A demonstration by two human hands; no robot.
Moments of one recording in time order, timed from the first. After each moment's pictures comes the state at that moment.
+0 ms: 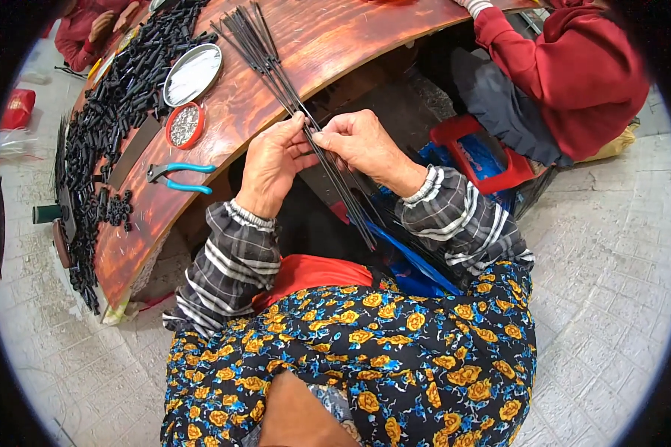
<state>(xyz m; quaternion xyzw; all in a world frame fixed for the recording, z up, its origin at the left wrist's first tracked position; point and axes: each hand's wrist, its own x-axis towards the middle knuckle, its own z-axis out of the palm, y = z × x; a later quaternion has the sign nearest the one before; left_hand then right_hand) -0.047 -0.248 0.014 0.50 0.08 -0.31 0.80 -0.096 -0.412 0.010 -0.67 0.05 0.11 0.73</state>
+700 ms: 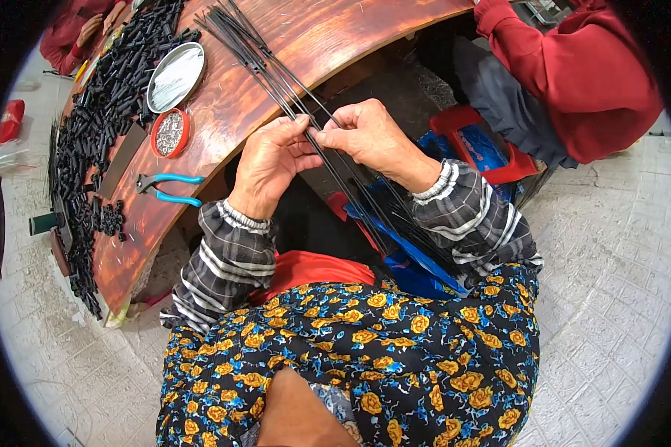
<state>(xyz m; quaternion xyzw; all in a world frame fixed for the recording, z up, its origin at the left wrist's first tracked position) -0.032 -0.258 0.009 0.47 0.08 -0.38 0.79 -0.084 -0.433 0.017 -0.73 0.07 0.14 0.67</state>
